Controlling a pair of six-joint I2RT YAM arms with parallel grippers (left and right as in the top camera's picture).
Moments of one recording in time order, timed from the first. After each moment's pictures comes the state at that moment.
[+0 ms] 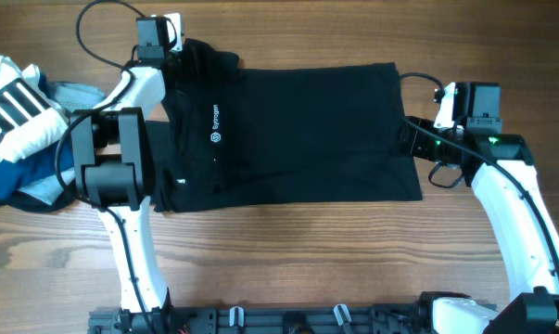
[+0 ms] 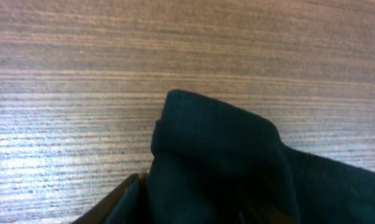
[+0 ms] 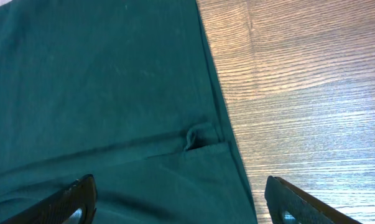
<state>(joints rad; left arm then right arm) 0.00 2.38 1.70 -0.16 0.17 -0.12 -0.04 1.39 1.00 -0.69 -0.11 0.20</state>
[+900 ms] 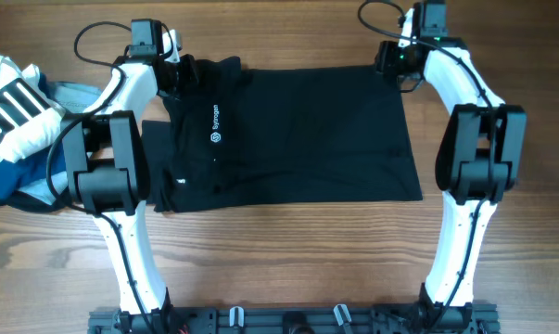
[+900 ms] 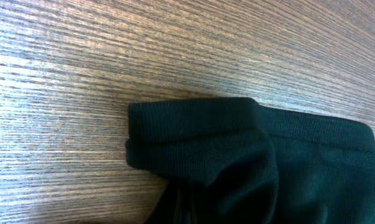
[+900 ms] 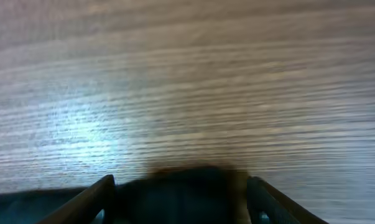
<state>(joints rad) 0.03 2.32 1.70 -0.46 0.34 -0.31 0.00 2.39 1.86 -0.53 -0.11 0.16</state>
